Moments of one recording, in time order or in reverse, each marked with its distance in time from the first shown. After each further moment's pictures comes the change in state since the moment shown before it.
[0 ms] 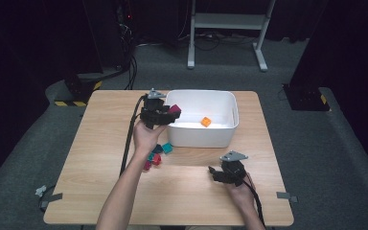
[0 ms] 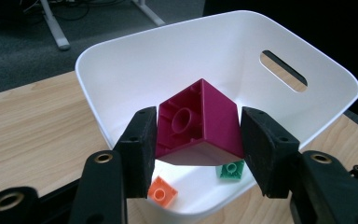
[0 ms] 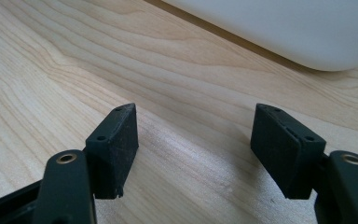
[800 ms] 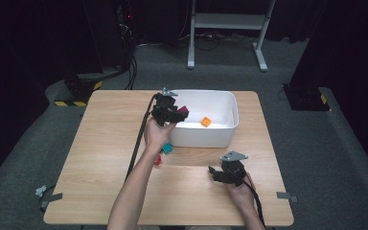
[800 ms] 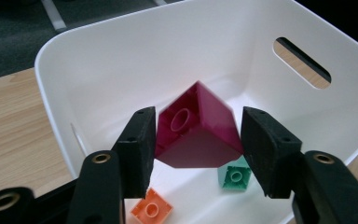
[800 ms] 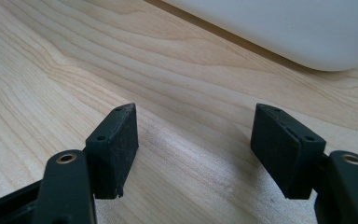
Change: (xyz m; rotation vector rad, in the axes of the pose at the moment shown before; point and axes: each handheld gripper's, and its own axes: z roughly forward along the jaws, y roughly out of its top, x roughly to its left) left arm -0.005 0.006 0.036 0.048 0.001 -0.021; right arm 0.000 0.000 0.000 0.000 0.000 0.000
